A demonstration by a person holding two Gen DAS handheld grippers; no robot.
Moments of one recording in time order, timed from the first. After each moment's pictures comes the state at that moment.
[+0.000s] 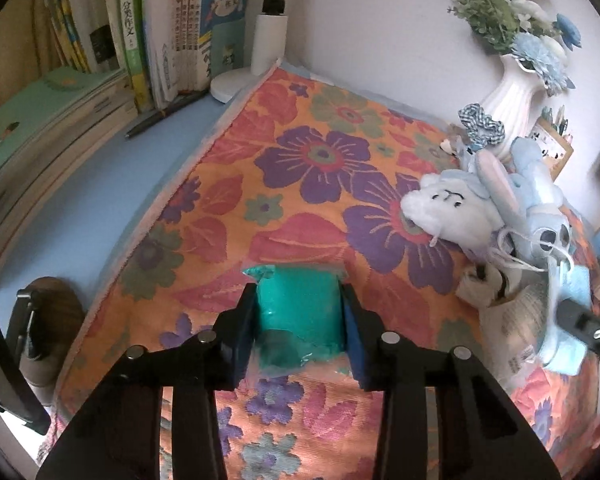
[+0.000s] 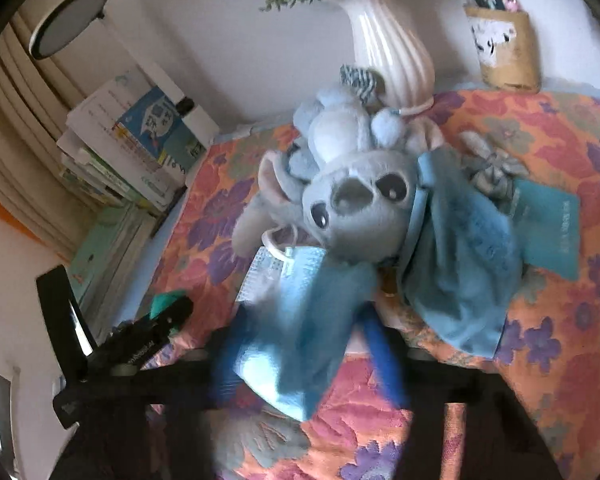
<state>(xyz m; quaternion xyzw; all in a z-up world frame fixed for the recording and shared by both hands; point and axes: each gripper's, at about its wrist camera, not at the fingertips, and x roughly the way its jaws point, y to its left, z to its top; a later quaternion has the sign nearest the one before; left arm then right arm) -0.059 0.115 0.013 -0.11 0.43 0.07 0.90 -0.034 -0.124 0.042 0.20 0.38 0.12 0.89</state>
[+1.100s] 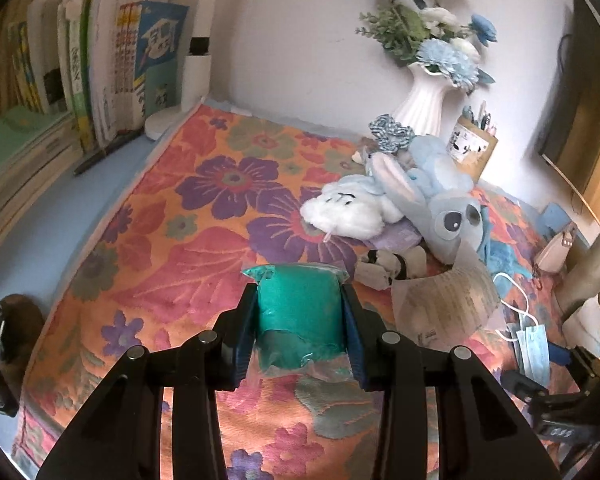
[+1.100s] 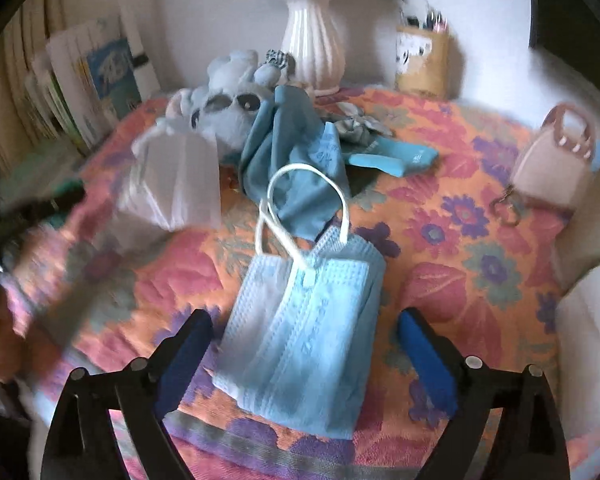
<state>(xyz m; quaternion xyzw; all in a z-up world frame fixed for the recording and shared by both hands) -0.090 0.077 0.030 -0.10 0.36 -0.03 0.93 -0.122 -0.156 -0.002 0.04 0.38 -0.02 0.93</state>
